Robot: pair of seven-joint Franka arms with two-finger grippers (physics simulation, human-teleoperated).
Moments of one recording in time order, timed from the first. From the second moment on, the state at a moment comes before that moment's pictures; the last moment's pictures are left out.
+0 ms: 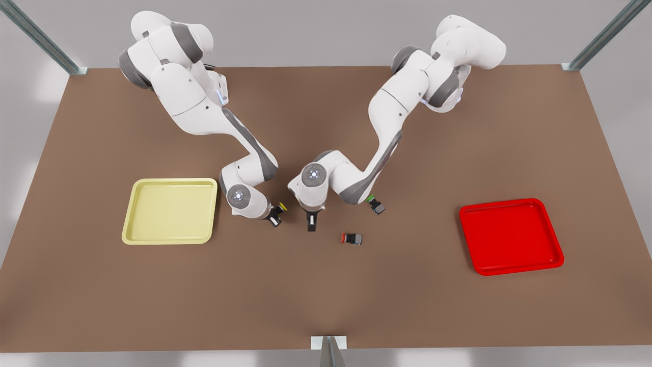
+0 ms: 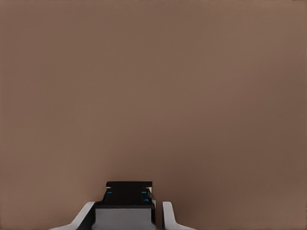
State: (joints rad) left arm -0.74 1.04 -0.09 -0.99 0.09 2.10 0.75; right arm 0.27 0.66 0.24 -1.85 0.06 2.45 1.26
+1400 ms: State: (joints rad) left arm -0.52 0.93 -0.10 -1.26 0.20 2.21 0.80; right arm -0.07 0.51 0.41 -1.95 0.05 2.36 0.93
